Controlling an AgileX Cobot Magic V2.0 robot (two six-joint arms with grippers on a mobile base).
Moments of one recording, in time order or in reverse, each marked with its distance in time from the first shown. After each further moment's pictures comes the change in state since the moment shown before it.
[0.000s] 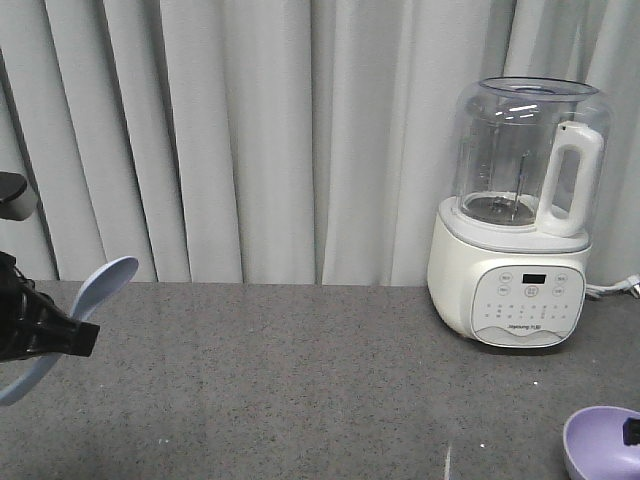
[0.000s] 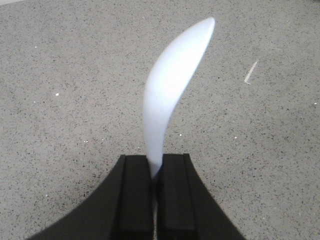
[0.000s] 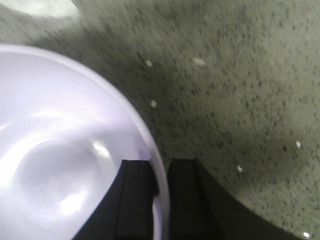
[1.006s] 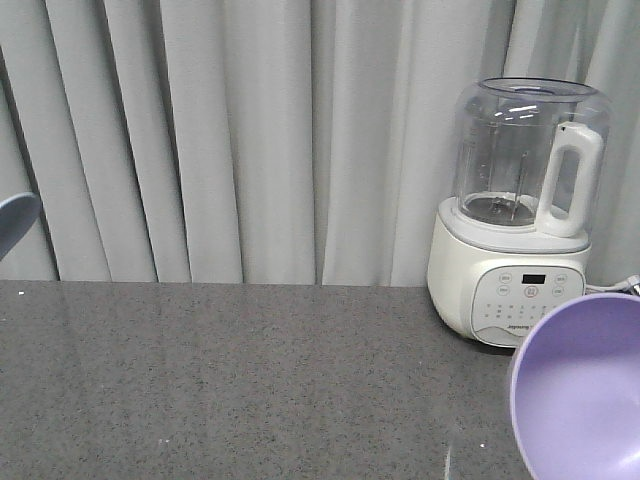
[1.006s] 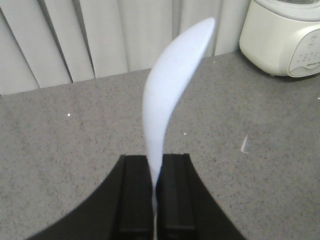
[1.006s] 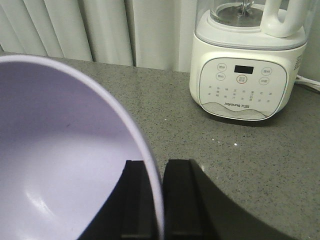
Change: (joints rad) left arm 0.000 -0.410 0.229 0.008 -0.165 -0.011; right arm 0.000 -0.896 0.276 0.847 -0.052 -0.924
